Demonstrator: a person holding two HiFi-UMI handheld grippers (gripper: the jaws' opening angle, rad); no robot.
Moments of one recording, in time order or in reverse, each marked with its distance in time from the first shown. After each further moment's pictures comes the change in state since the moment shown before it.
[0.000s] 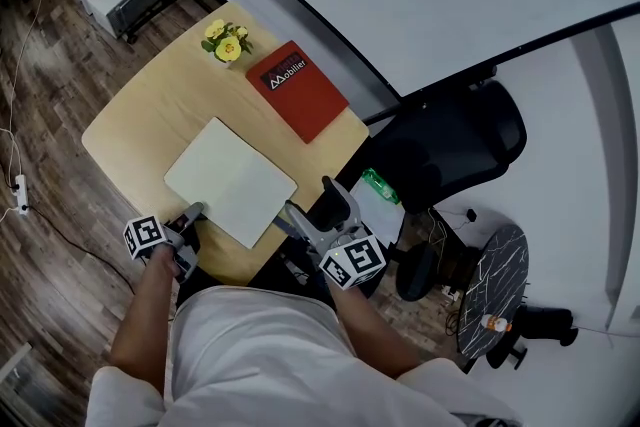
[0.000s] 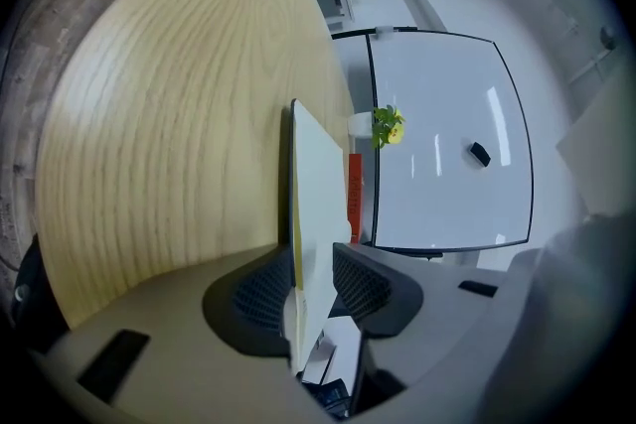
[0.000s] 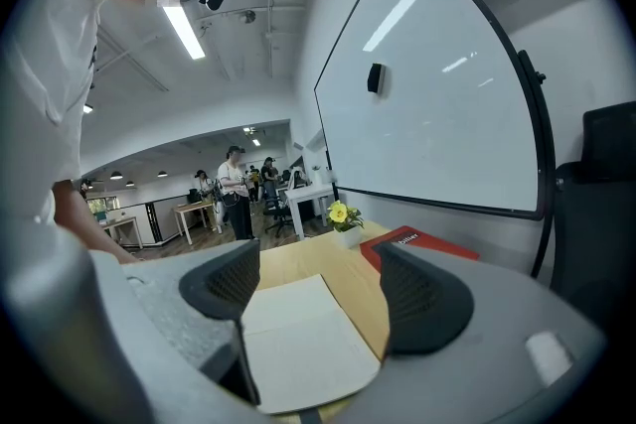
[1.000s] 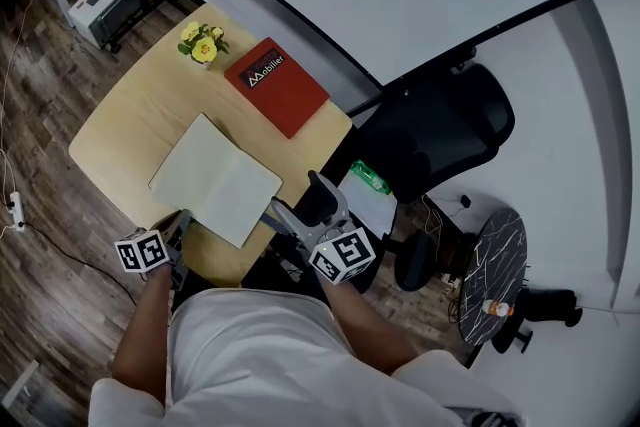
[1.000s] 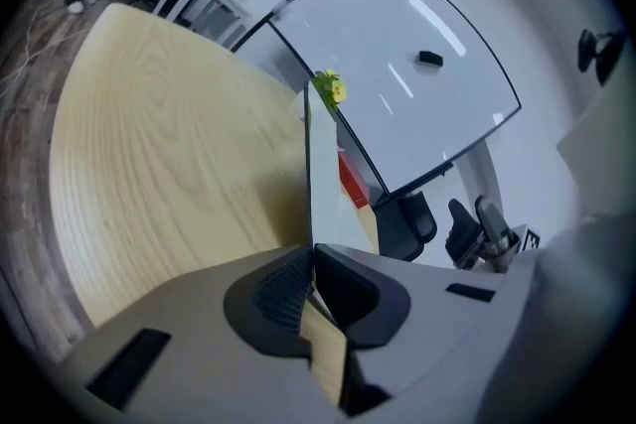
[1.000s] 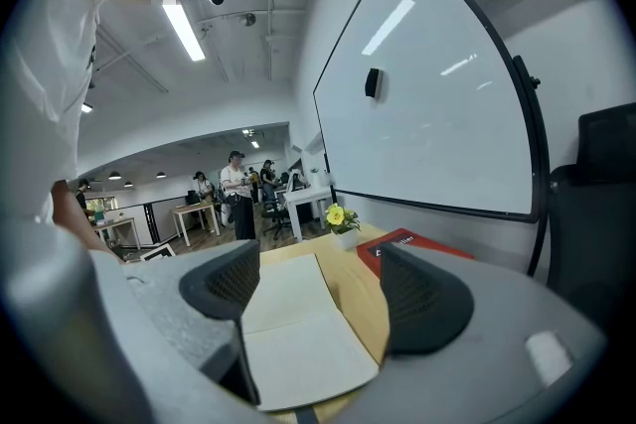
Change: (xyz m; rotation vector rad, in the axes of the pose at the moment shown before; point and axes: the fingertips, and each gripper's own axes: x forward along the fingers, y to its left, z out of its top) left arm -0.009 -0.010 -0.008 0.588 0.048 0.167; right arm -0.009 -0.005 0.001 0.004 -0.019 -0.011
